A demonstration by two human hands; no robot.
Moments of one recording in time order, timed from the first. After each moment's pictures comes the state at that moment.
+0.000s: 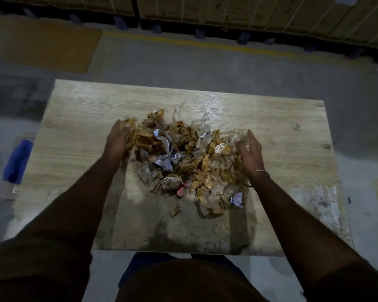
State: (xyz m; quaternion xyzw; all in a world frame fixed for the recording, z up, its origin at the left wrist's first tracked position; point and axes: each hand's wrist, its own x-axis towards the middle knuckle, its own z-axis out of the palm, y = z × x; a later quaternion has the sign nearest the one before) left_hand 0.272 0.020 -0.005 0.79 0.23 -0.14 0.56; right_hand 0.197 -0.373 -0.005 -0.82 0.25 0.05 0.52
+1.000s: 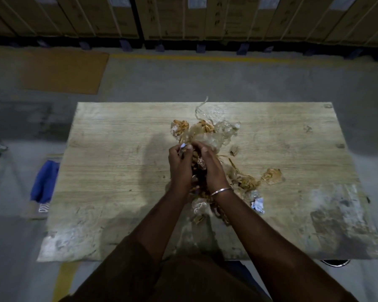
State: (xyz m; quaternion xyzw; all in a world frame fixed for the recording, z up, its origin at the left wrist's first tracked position) left_hand 0.206 -0.096 0.031 0.67 0.20 -0.07 0.71; right_hand 0.181 -0.184 0.053 -0.65 0.15 0.05 0.74
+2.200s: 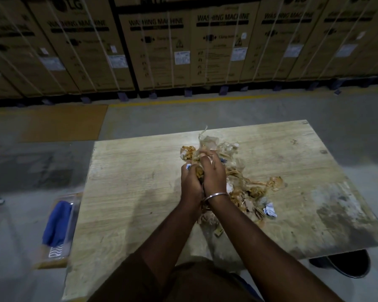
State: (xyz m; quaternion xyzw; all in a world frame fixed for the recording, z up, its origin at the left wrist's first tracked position) left_hand 0.177 -0.054 0.100 0.57 0.19 -0.14 0.78; right_hand 0.167 -0.104 0.118 -0.66 0.25 -0.14 0.69
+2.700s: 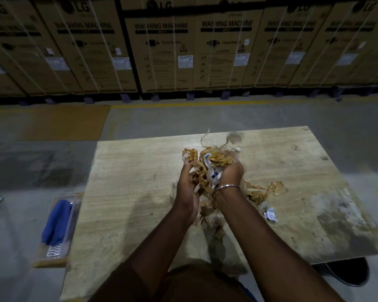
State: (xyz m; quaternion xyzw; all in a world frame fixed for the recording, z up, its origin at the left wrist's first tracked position) left_hand 0.163 -0.028 0.126 0.47 0.17 -0.21 0.84; right_hand 0.196 -0.130 0.119 -0.40 0.42 -0.15 0.80
